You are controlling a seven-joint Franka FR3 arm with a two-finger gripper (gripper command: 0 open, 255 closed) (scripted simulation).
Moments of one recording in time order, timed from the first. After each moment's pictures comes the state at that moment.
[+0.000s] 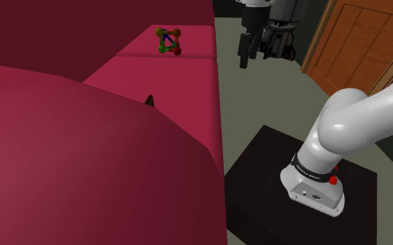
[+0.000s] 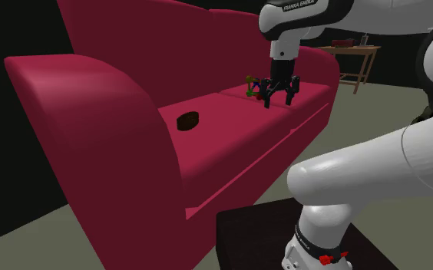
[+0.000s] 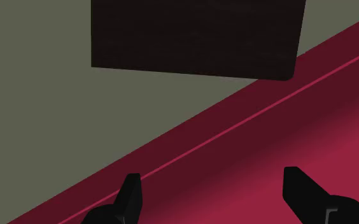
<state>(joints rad) 0.02 -0.74 -0.01 -2.37 -0.02 1.60 -0.11</state>
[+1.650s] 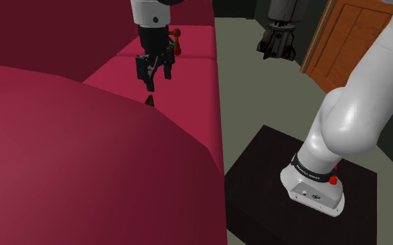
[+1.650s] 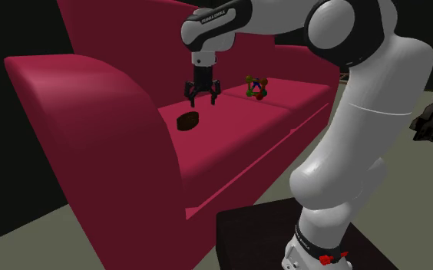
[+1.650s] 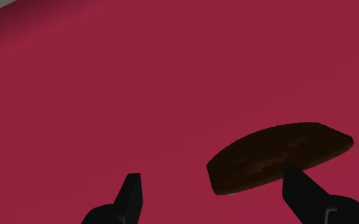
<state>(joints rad) 0.17 -0.08 0.28 -1.88 0.06 1.82 0.18</state>
